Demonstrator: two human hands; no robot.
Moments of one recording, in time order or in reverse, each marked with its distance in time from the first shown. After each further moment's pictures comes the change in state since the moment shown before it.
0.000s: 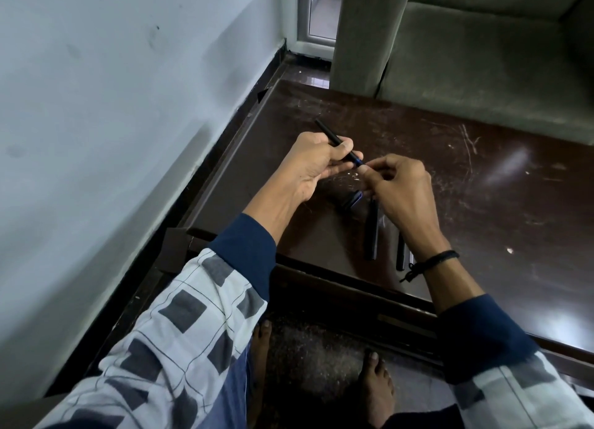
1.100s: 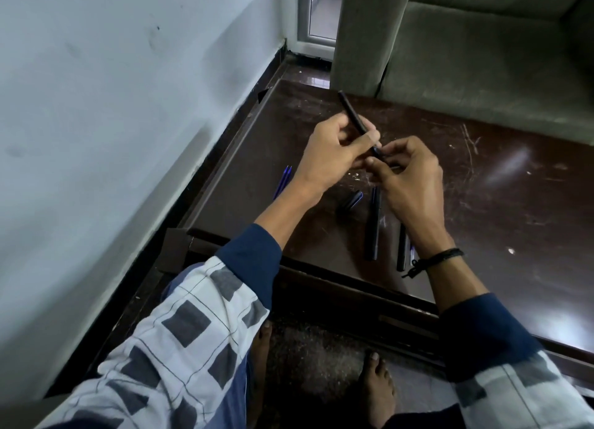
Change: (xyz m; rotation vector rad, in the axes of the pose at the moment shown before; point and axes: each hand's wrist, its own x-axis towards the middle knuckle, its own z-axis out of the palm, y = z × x) left_hand -0.009 -0.003 0.019 0.217 -0.076 0.408; right_hand 0.004 0.001 -0.006 0.087 0.140 -0.060
